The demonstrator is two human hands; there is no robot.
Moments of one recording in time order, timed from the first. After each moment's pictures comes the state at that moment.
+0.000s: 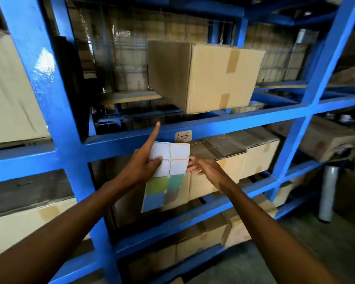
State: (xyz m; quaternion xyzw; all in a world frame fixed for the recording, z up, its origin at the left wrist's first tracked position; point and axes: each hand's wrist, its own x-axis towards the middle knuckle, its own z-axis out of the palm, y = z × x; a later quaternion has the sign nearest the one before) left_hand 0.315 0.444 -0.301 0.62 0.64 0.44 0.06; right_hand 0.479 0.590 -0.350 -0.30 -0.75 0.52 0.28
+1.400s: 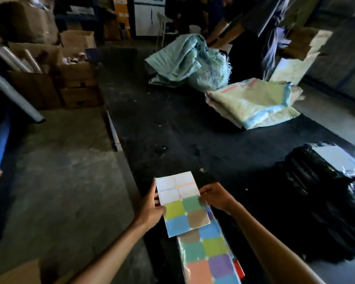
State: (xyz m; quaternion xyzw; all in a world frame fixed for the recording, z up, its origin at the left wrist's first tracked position) left_hand 0.826 0.066 -0.556 0.76 0.28 0.01 0.59; right_hand 0.980 -0.103 -0.536 -0.88 -0.16 0.31 0.33
